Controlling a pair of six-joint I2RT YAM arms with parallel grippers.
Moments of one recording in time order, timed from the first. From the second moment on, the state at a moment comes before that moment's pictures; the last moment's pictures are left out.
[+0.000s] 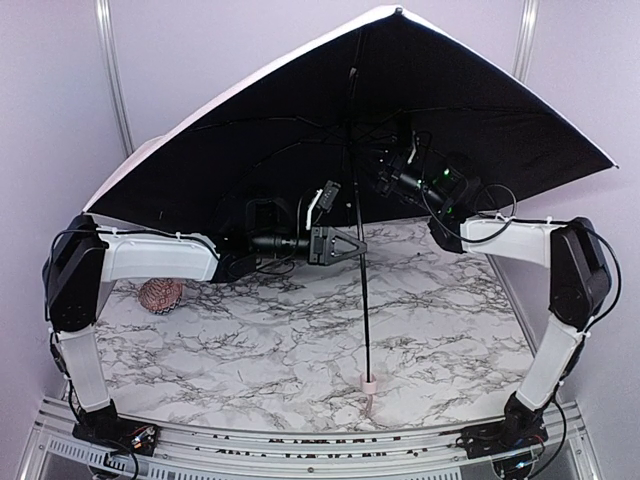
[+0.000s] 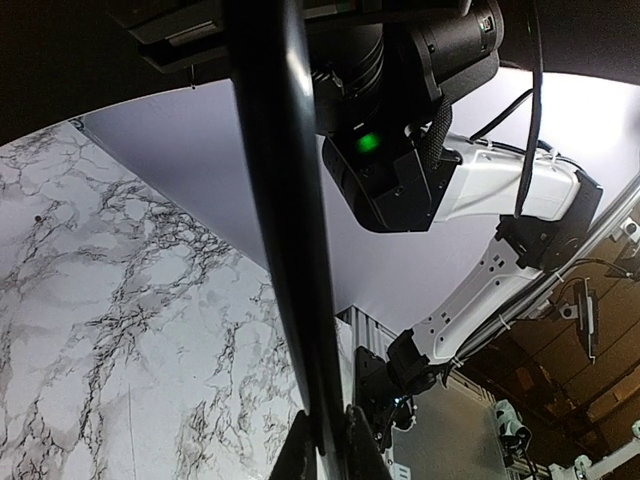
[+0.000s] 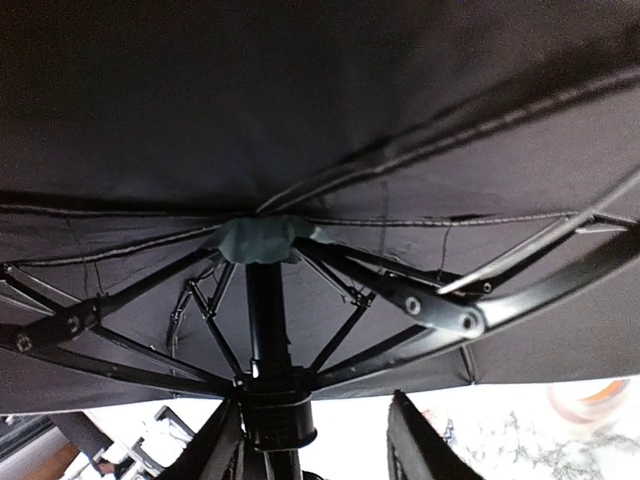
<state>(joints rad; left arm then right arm) -0.85 1.89 1.35 0.47 0.71 -0.63 0.46 1.78 1.29 0.92 -0.66 1.17</state>
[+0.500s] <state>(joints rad) -0.85 1.89 1.36 0.45 0.71 -0.60 0.47 1.74 1.24 0.98 -0.62 1.27</state>
